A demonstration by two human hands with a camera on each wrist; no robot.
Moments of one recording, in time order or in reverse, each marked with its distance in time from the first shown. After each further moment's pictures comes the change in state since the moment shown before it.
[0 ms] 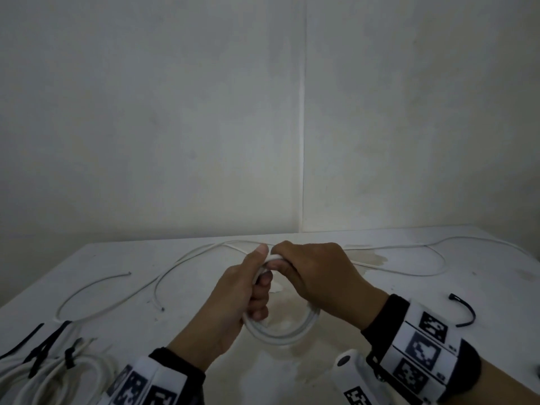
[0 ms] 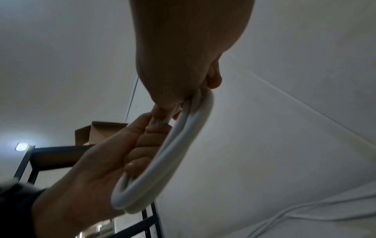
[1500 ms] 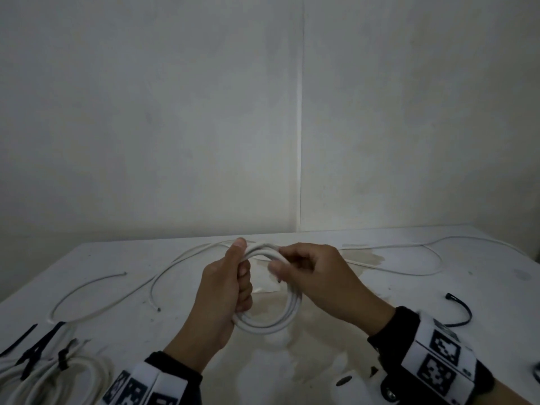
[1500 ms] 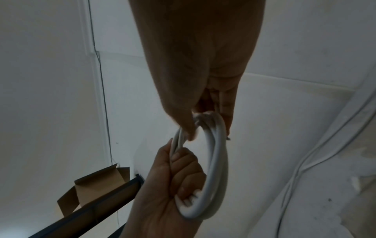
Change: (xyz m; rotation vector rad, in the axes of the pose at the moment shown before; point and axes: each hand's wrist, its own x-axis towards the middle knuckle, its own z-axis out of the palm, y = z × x) left_hand 0.009 -0.007 -0.006 -0.174 0.206 0.116; right_hand -0.008 -0.008 -0.012 0.801 -0.220 0.661
